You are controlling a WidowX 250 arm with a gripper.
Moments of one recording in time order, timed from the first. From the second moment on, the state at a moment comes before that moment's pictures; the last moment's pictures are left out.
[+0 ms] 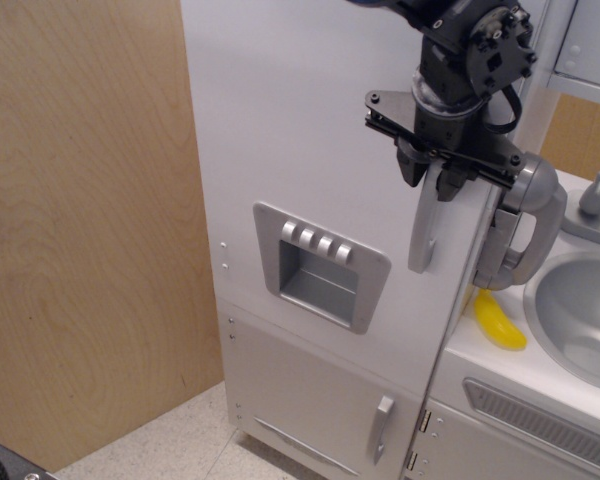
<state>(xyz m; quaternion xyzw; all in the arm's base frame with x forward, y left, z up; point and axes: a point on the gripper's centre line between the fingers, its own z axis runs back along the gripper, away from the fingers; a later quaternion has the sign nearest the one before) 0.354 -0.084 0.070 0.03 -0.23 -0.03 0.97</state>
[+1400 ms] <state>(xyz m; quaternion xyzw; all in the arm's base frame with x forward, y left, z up) 0.236 -0.139 0.065 -0.03 -0.10 -0.20 0.97</state>
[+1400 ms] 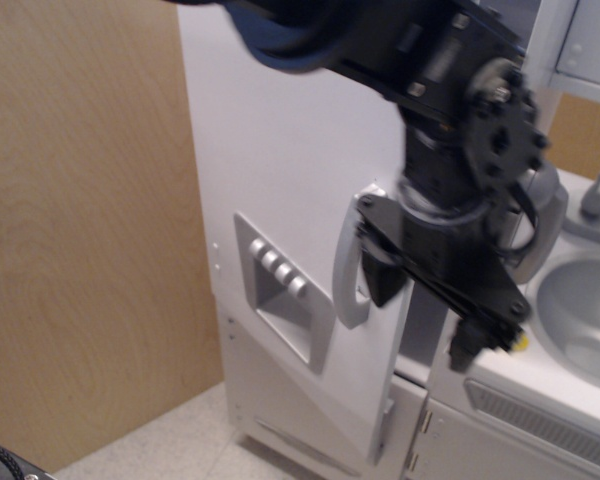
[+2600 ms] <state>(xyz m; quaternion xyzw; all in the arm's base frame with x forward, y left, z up) 0.267 -0.122 0.061 0.01 -0.11 -0.18 0.98</state>
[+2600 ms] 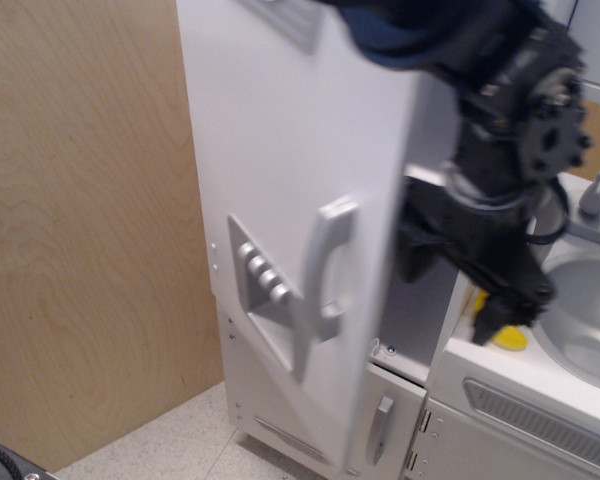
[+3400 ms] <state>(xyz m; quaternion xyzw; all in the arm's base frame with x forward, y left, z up) 0.232 0.016 0.069 0.10 -0.15 0.00 0.98</state>
